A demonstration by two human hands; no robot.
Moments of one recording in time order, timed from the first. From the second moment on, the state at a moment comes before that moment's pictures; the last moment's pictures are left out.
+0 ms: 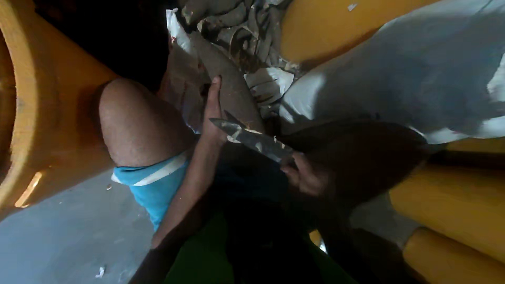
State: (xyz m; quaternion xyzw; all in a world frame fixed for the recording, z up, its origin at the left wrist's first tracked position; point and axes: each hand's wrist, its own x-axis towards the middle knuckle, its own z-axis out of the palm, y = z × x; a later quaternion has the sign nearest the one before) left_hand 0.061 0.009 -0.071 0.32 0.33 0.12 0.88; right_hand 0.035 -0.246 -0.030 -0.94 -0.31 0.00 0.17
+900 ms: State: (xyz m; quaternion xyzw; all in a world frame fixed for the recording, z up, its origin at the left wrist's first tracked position) left_hand 0.058 0.017 -0.094 0.29 0.25 0.14 0.91; right_hand 0.066 -0.239 -0.011 -0.90 -0.36 0.15 0.19
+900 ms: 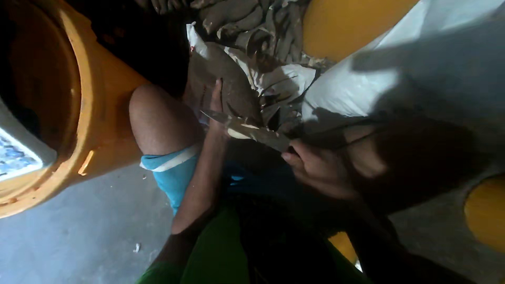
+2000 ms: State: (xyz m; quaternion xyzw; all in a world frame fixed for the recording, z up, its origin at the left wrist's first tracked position) left_hand 0.037 0.002 -0.062 0.18 0.21 0.16 0.95; right_hand 0.084 -0.211 0.021 -0.91 -0.31 0.18 0.22
